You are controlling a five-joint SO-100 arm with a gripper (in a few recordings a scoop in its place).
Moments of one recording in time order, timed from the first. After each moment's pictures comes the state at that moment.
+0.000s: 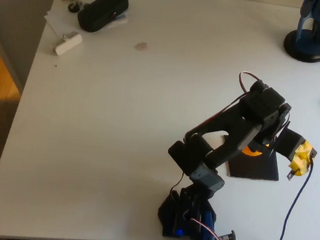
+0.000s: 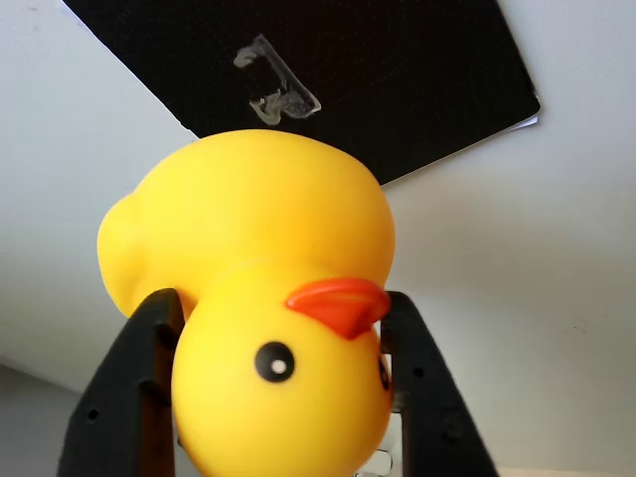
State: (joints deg) arm 54.7 117.1 115.7 78.4 -26.6
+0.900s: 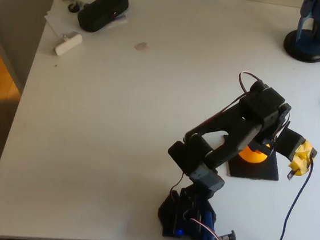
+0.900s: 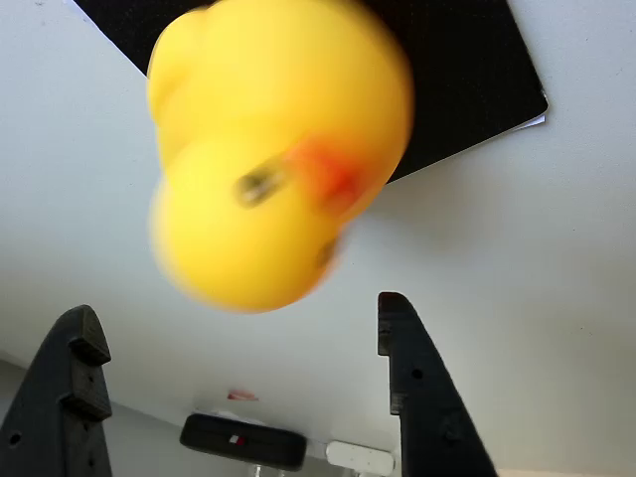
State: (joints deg) arm 54.7 117.1 115.7 78.4 -26.6
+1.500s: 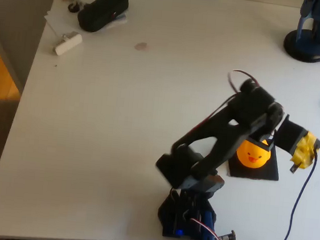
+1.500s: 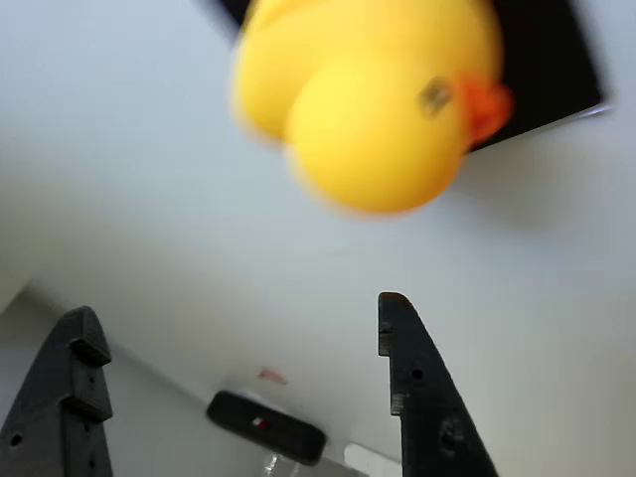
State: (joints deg) arm 54.1 131.4 115.6 78.4 -26.3
